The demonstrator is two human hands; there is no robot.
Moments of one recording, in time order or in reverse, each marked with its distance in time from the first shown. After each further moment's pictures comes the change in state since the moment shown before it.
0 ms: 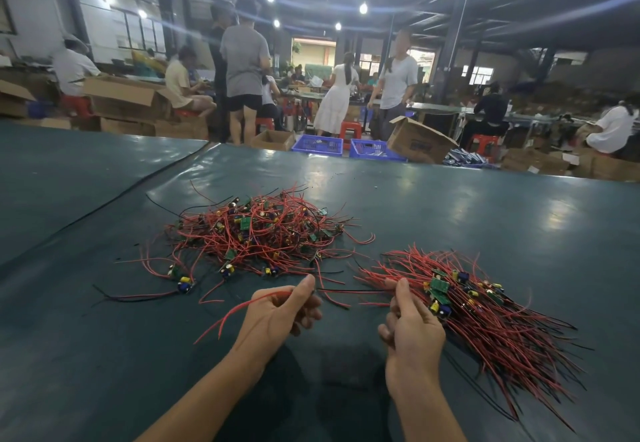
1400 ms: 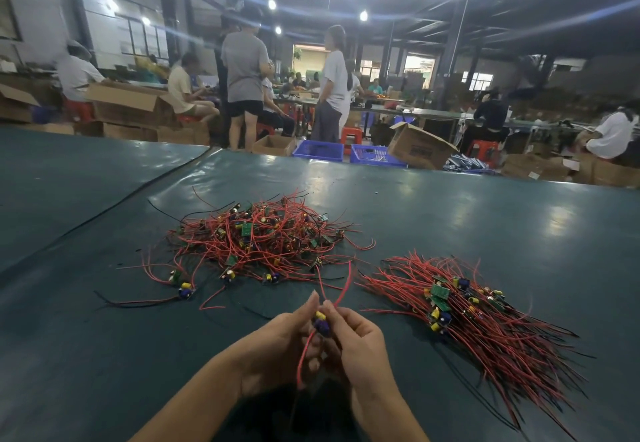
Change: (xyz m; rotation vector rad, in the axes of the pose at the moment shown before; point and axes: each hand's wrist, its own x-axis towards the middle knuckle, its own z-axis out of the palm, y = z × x) left_hand -0.007 0.009 -0.008 -0.228 -0.525 -0.465; right_hand -0.040 0.014 0.023 -0.202 -0.459 0.245
